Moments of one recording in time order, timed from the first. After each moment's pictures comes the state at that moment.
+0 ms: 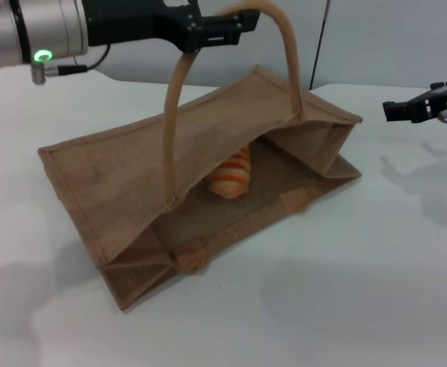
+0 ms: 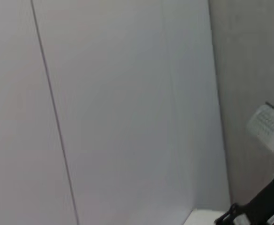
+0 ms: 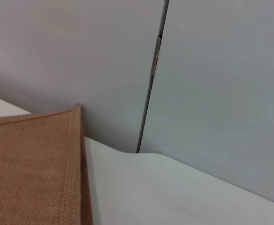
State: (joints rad) left arm -0.54 -2.03 1.10 1.19 -1.52 -1.23 1.53; right arm 0.57 2.02 -1.45 -1.19 0.49 0.83 -0.38
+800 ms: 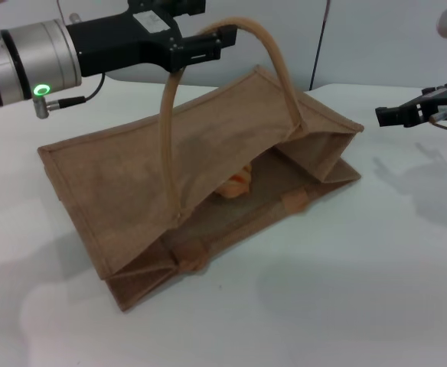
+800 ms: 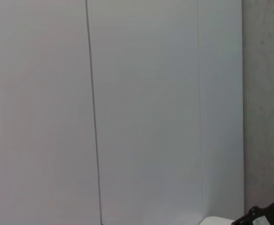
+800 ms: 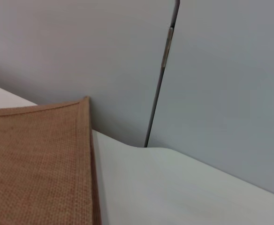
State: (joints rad) left arm -0.57 -2.03 1.02 0.91 -1.63 -1.24 1.71; right arm 0.60 2.02 -1.46 -1.15 0.49 0.84 -0.39
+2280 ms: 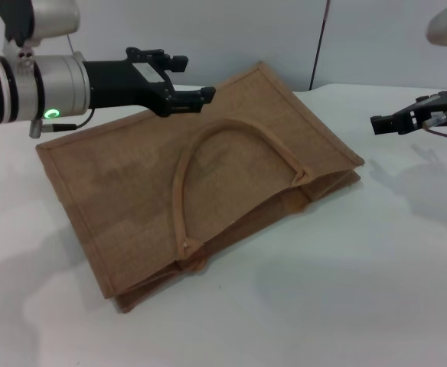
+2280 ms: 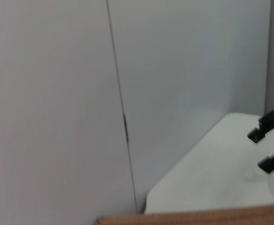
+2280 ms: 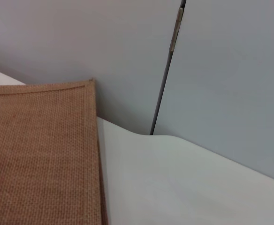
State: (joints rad) left arm -0.62 -2.03 1.01 0.86 -1.30 -1.12 1.63; right arm 0.64 2.02 -1.46 -1.08 0.49 0.84 -0.38
